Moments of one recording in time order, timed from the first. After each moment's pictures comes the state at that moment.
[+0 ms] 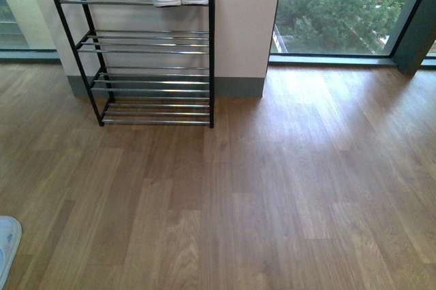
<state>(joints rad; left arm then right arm) 0.00 0.02 0.01 0.00 0.00 -0.01 0.00 0.00 0.02 0.00 0.00 0.00</state>
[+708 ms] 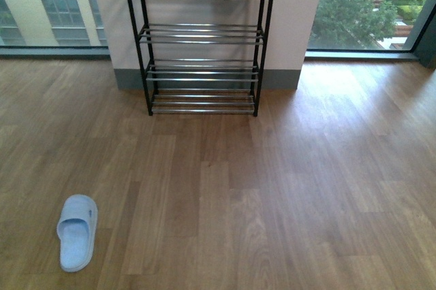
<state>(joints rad) 0.00 0.02 0.01 0.00 0.00 0.00 0.00 0.00 0.02 0.00 0.00 0.00</state>
